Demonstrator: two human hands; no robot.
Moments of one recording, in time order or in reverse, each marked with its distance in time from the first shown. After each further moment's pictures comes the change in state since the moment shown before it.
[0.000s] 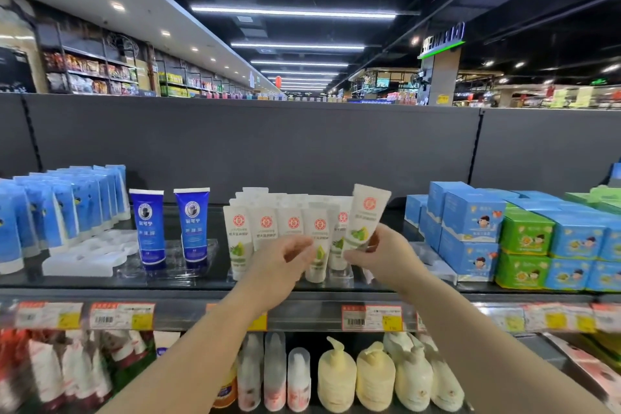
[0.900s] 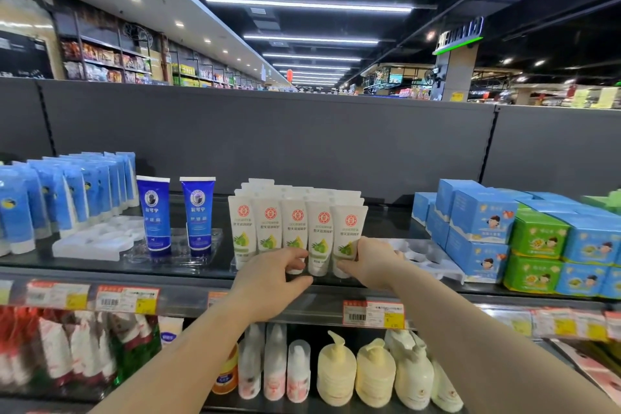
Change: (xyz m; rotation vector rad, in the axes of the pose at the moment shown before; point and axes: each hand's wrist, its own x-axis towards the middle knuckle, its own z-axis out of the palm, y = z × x) left_hand -0.003 -0.033 0.006 0.434 -0.018 0.042; right_hand 0.025 0.010 0.023 -0.625 -0.189 0.123
